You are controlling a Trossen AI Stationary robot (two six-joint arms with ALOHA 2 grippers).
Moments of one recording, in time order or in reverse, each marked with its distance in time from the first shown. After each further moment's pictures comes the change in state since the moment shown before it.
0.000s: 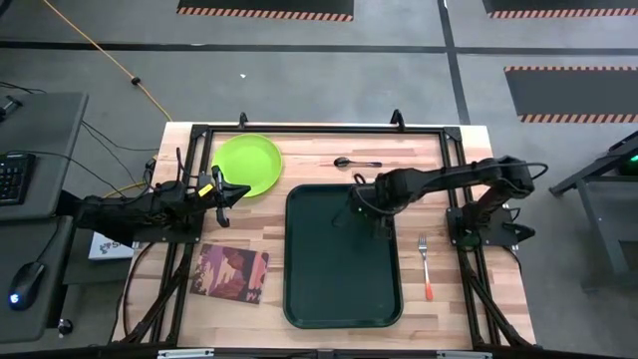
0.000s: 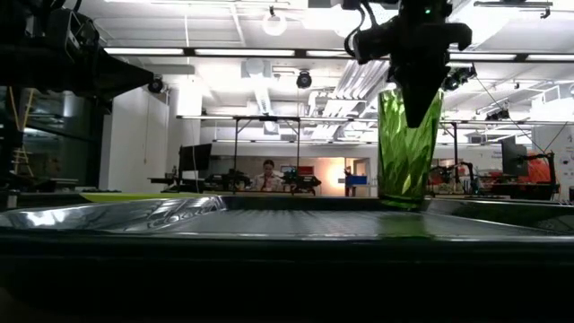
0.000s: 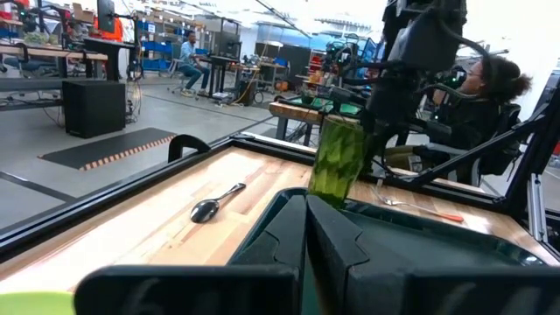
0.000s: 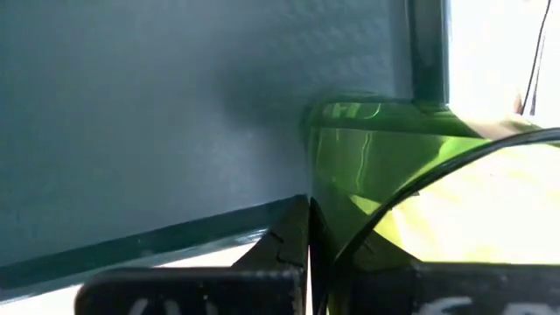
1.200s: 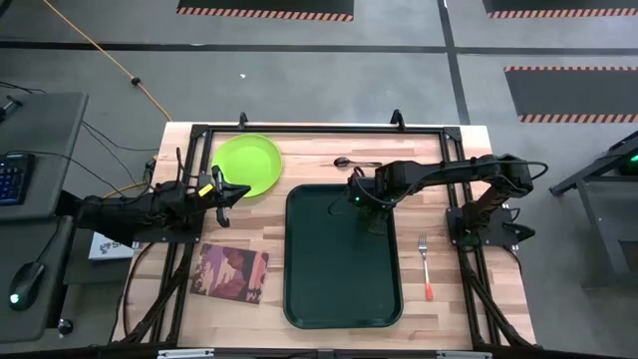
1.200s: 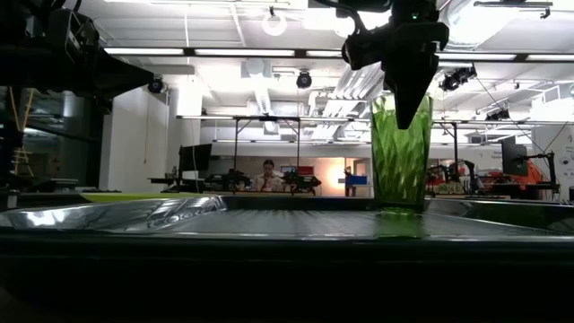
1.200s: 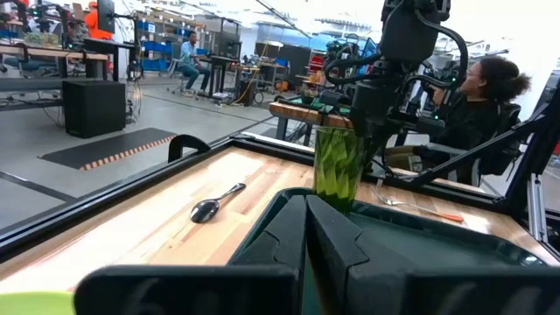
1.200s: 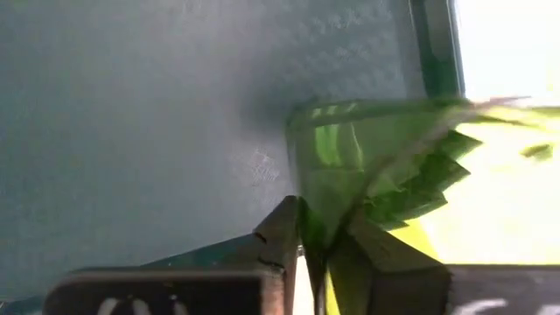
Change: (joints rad) left arm 0.000 0.000 0.000 0.000 0.000 0.000; right arm -0.053 0.000 0.000 0.055 -0.084 0.036
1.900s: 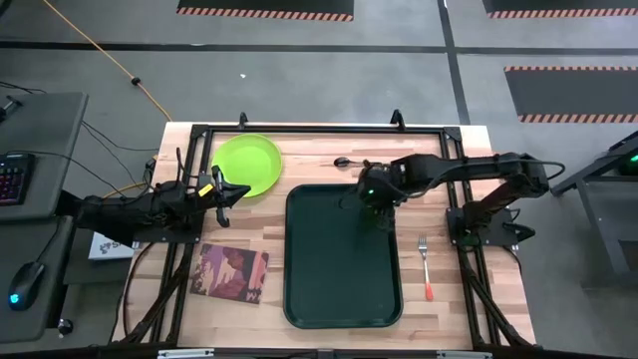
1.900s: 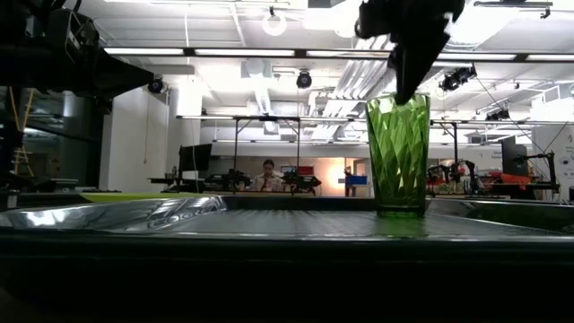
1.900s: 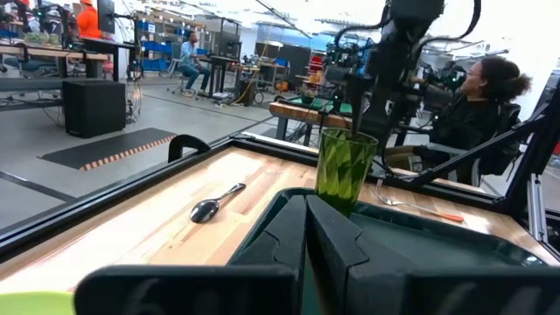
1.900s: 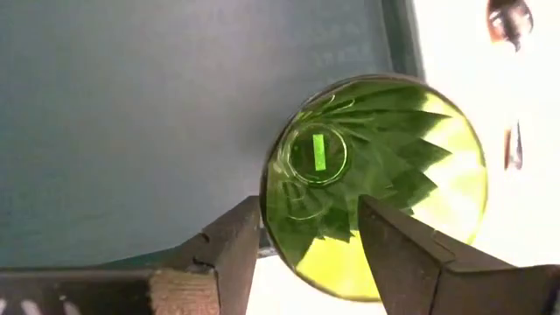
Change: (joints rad) left arm 0.000 0.000 0.000 0.000 0.000 0.000; right arm 0.000 -0.145 0.000 -0.007 0.006 -0.071
